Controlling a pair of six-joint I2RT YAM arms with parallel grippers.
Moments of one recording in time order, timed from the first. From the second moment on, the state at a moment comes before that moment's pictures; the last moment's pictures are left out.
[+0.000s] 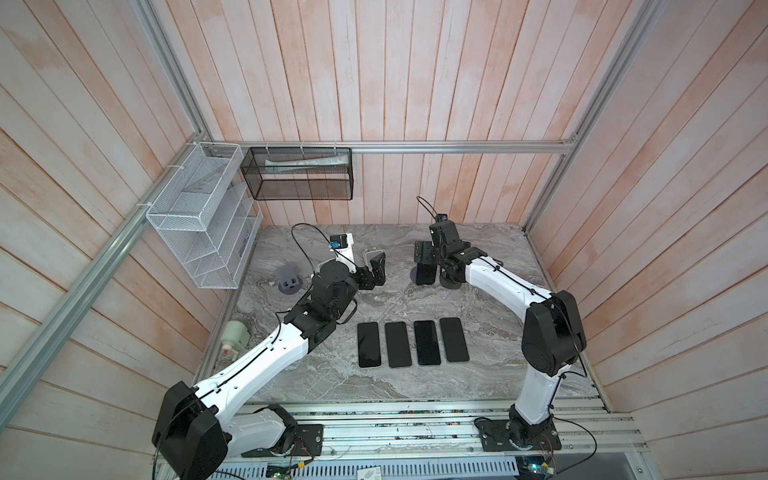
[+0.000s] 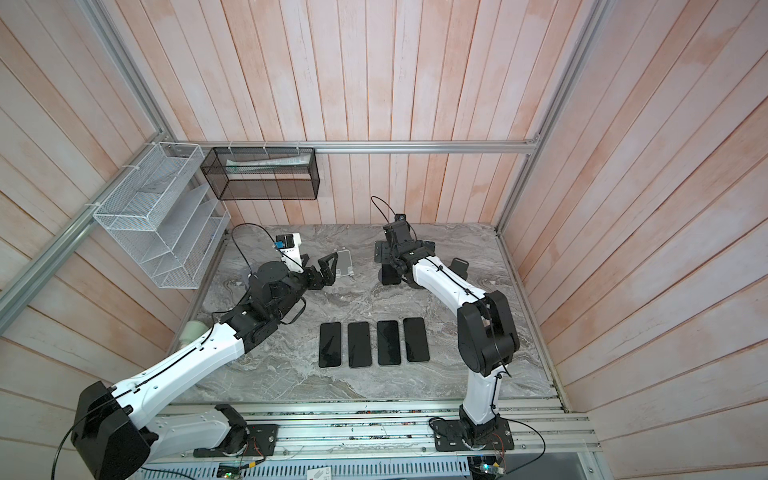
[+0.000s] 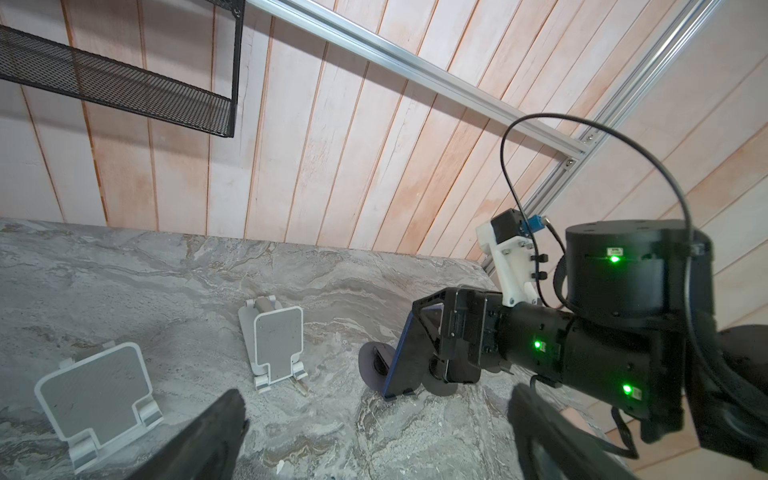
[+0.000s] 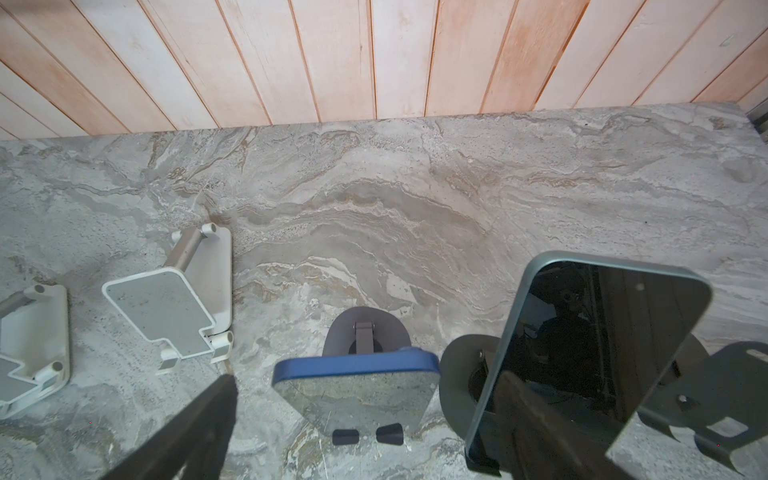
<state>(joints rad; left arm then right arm) -0.63 1.23 0.95 0.11 -0.20 -0.42 0.49 1.87 1.52 -0.34 0.26 0.35</state>
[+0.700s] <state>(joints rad) -0.59 1.23 0.96 0.11 -0.13 -0.45 0.48 1.93 1.55 -0.33 0.23 0.37</state>
